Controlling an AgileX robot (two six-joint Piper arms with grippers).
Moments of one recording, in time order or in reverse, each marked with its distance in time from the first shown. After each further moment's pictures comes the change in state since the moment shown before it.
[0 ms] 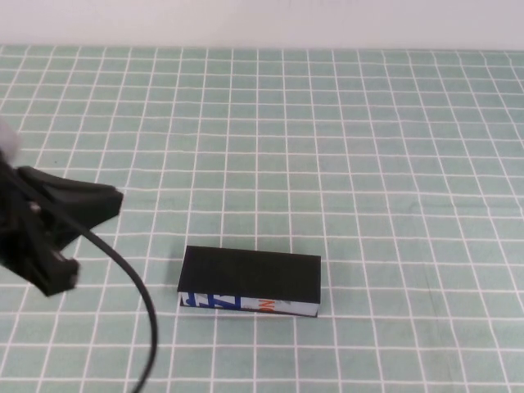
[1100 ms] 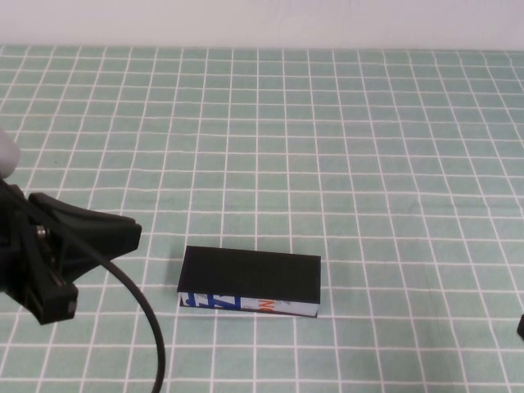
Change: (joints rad) right arm 0.000 -0.316 0.635 0.177 -0.276 0.002; left arm 0.034 -0.009 0.000 -0.038 0.188 -0.094
